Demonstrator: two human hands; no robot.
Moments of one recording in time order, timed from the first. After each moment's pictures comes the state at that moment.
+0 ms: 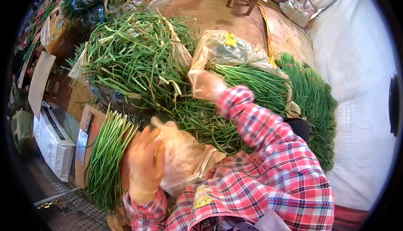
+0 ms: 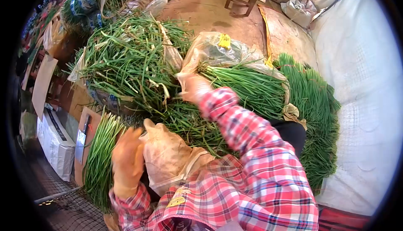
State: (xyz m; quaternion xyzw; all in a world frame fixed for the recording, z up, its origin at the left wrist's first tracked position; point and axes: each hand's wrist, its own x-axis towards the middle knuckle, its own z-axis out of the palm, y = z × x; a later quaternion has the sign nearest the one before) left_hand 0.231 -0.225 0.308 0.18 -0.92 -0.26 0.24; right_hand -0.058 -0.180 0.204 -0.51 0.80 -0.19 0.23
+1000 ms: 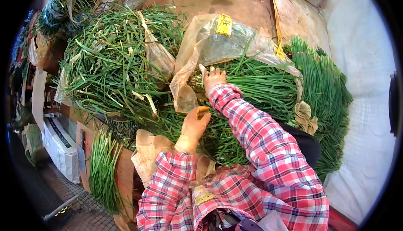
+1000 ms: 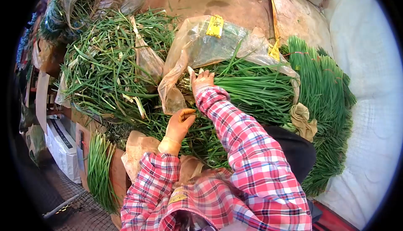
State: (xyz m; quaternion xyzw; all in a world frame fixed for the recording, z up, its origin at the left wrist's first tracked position) left_hand 0.014 -0.175 0.106 0.37 -0.63 -0.68 0.01; right_hand -0.151 -0.167 0.066 -0.41 0.89 0.14 0.16
